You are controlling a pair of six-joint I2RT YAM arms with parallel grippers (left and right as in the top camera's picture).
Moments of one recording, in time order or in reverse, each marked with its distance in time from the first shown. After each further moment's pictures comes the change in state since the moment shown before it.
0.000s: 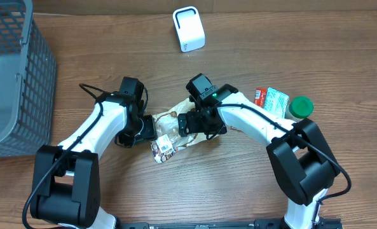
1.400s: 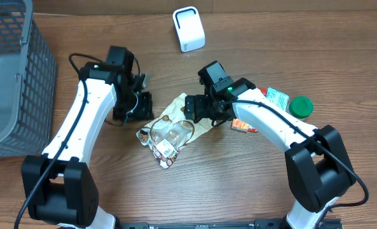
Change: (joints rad) left arm 0.027 0.000 0.349 -0.315 0.077 0.174; right arm -0.067 -0.087 -0.025 0.137 0.063 0.040
